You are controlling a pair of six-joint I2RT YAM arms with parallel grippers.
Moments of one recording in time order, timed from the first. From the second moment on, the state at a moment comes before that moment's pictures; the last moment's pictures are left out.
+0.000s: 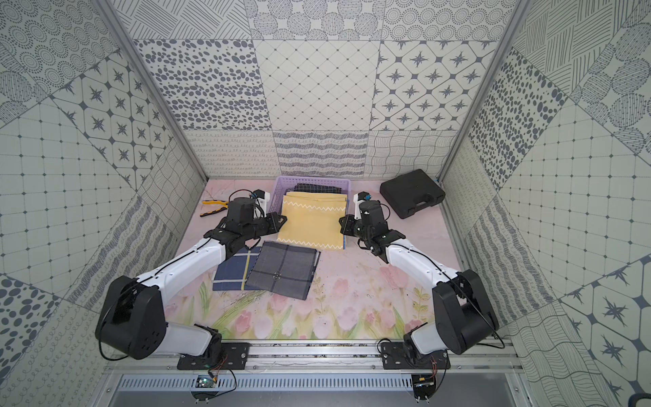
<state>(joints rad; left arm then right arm) -0.29 1.47 0.99 -0.08 0.29 -0.51 0.44 1.49 0.97 -0.01 -0.17 0.58</state>
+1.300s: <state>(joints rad) -0.15 2.01 1.51 -0.07 0.38 -0.45 0.35 2.07 1.54 0.00 -0.31 0.58</state>
